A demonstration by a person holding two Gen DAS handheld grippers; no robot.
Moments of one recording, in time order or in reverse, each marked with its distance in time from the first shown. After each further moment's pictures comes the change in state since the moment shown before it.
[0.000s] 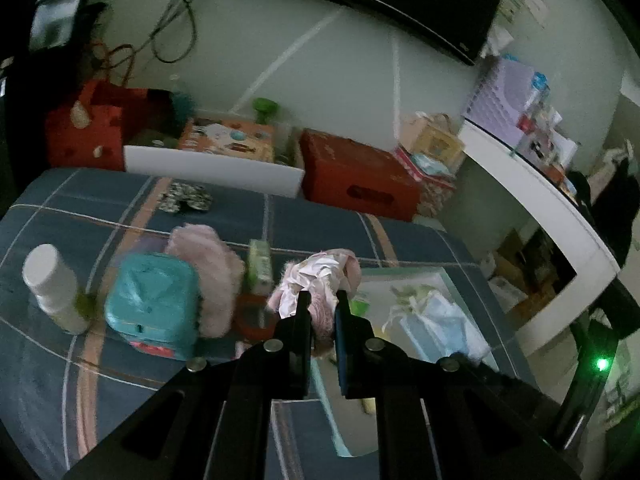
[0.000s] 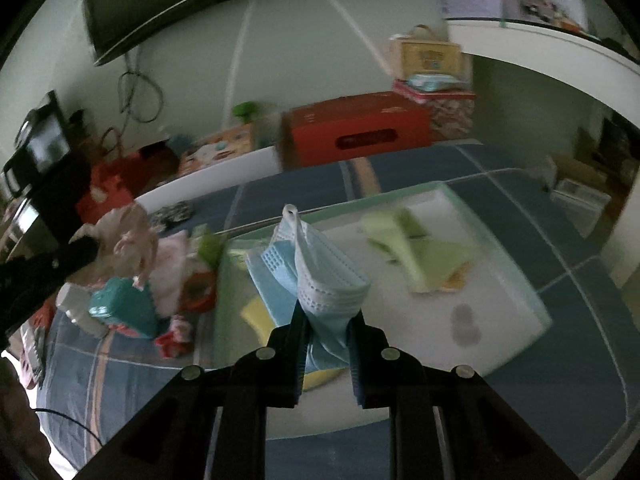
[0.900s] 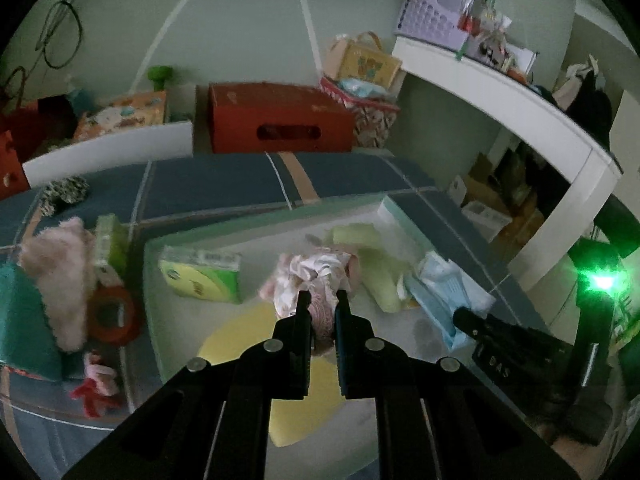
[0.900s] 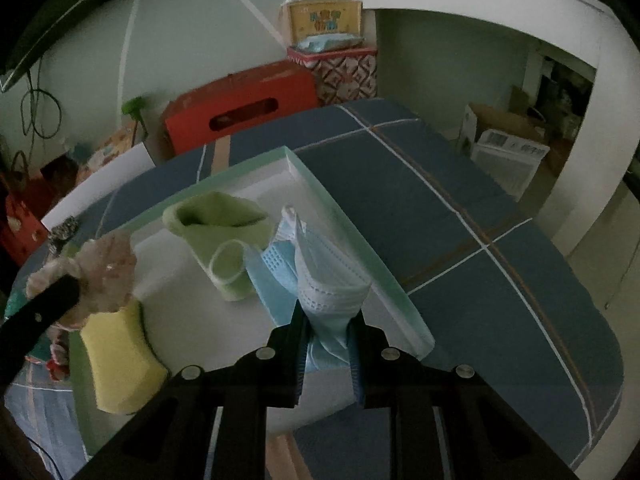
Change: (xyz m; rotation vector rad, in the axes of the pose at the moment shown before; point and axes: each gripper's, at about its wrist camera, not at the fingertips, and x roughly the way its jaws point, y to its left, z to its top) left arm 0.112 -0.104 -0.040 0.211 0.167 -0.093; right arm 0.050 -0.116 0.003 0.116 0.104 -0.222
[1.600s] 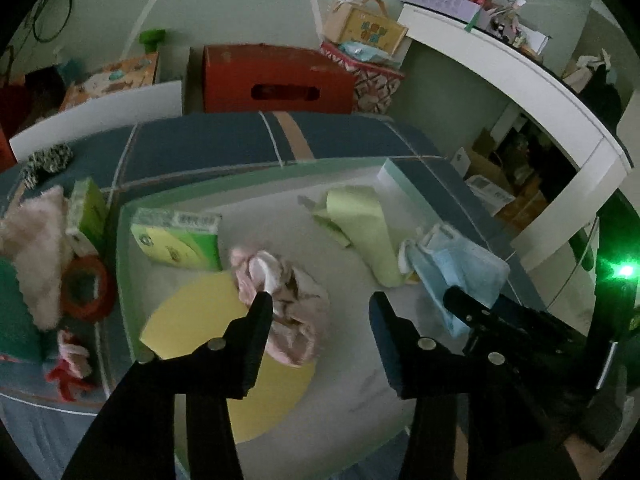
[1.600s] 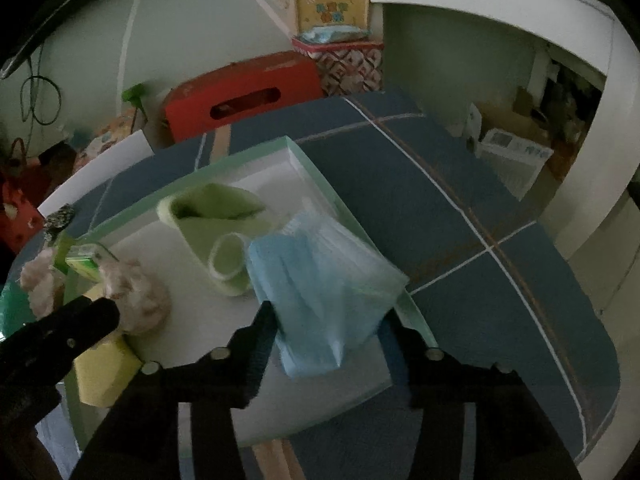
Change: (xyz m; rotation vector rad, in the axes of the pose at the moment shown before) left arm 0.014 -0.003 -0.003 -0.014 0.111 -0.010; right arm 0.000 0.005 0.001 -0.032 0.017 -0.007
